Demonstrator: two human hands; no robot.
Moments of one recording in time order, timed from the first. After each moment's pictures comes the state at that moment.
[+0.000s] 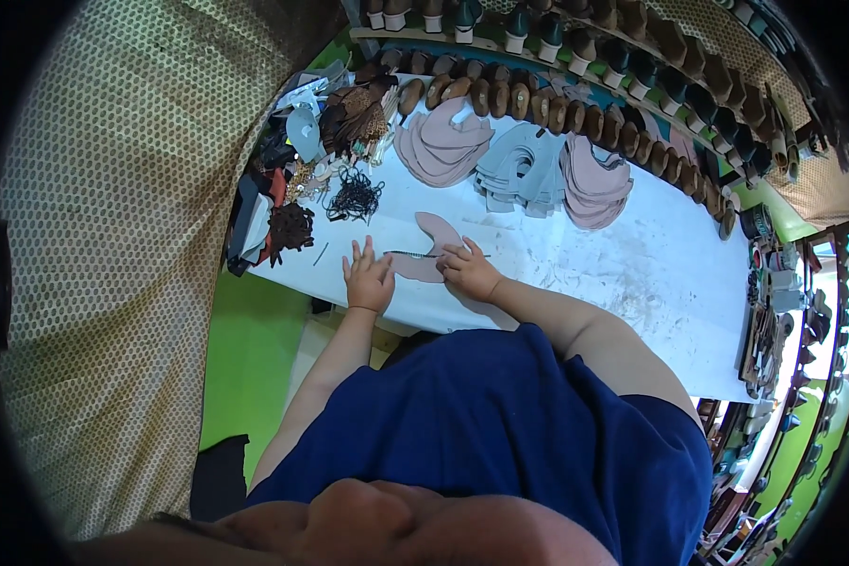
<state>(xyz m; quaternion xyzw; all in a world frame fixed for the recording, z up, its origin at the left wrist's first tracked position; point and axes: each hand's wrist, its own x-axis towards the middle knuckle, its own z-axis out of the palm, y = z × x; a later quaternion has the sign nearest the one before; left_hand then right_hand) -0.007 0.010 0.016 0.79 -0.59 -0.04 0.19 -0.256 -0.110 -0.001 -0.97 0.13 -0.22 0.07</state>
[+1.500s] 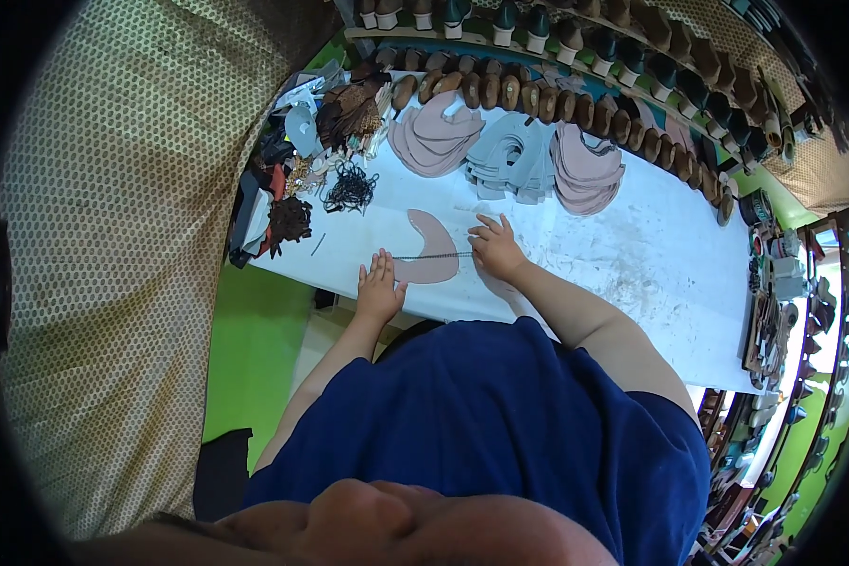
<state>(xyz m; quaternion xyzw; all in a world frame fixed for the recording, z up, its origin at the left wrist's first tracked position) -0.045 0.043 0.008 0.76 -0.63 -0.13 0.04 -0.312 -0.127 0.001 -0.93 0.31 -0.16 0.13</state>
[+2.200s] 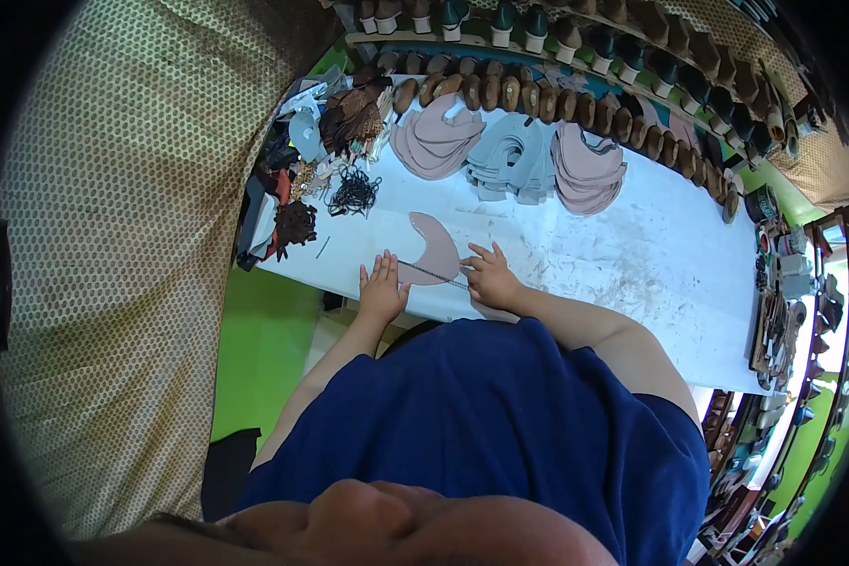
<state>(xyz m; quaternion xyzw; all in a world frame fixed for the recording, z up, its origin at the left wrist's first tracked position) -0.050 0.038 0.021 0.77 -0.62 -0.13 -0.04 -0.320 -0.075 0.009 -0.94 0.25 -0.13 0.20</state>
